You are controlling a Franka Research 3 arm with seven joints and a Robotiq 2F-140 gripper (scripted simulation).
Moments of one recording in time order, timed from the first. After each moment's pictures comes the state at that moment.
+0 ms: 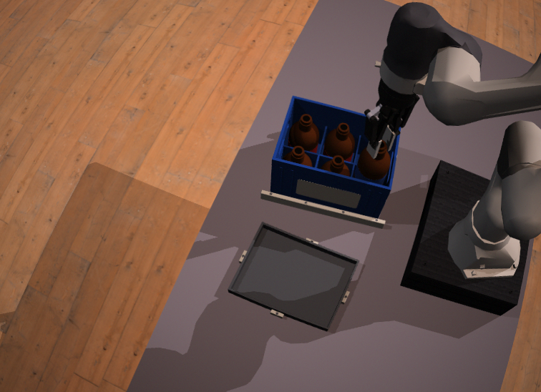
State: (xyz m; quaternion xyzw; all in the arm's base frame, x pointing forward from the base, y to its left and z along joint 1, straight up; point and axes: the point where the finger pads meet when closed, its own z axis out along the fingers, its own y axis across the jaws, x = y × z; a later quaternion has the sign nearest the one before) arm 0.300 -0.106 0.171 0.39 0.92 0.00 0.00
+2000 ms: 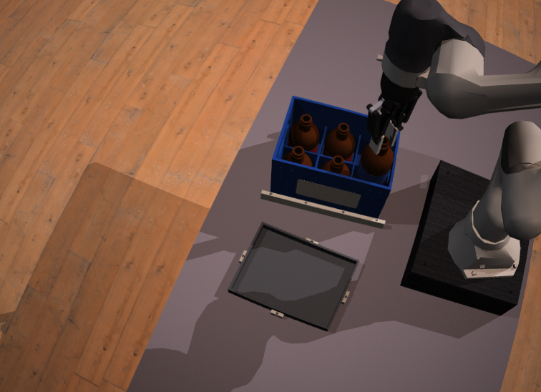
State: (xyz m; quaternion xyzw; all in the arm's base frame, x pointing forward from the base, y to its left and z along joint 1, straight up) arm 0.297 -0.105 0.191 0.39 0.92 0.00 0.00
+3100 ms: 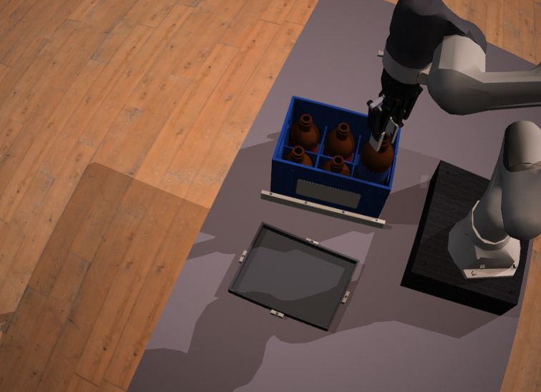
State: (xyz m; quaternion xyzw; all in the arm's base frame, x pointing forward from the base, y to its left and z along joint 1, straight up) arm 0.299 -0.106 0.202 0.39 0.92 0.00 0.00
